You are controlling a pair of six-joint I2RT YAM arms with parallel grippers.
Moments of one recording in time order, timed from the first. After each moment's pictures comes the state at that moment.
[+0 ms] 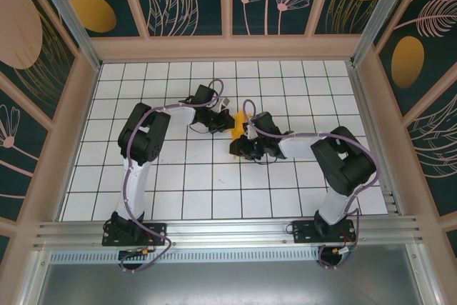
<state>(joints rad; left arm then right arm) -0.47 2.24 1.43 -0.18 0.73 -0.63 0.62 1.75 0.79 0.07 -0.55 0.79</state>
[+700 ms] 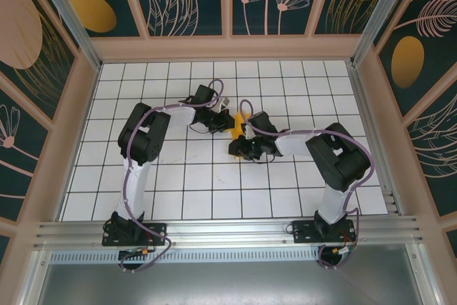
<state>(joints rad) -0.47 2.24 1.43 -0.18 0.73 -0.63 0.63 1.80 0.84 0.02 -0.52 0.78</state>
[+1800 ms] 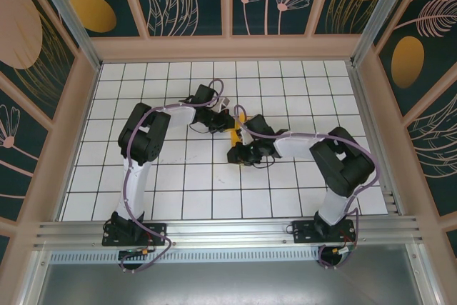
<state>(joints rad) -0.47 2.25 1.44 -0.19 0.73 -0.63 0.68 1.72 0.85 -0.15 -0.57 0.65</state>
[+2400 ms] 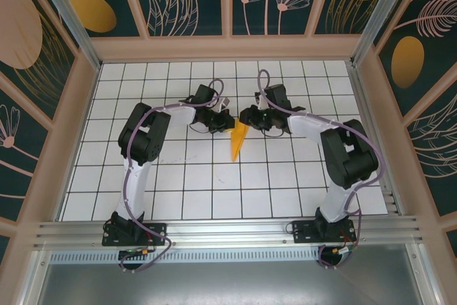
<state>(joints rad) -0.48 2.25 1.44 -0.19 0.73 -0.62 0.44 1.80 1.07 -0.08 -0.50 0.68</state>
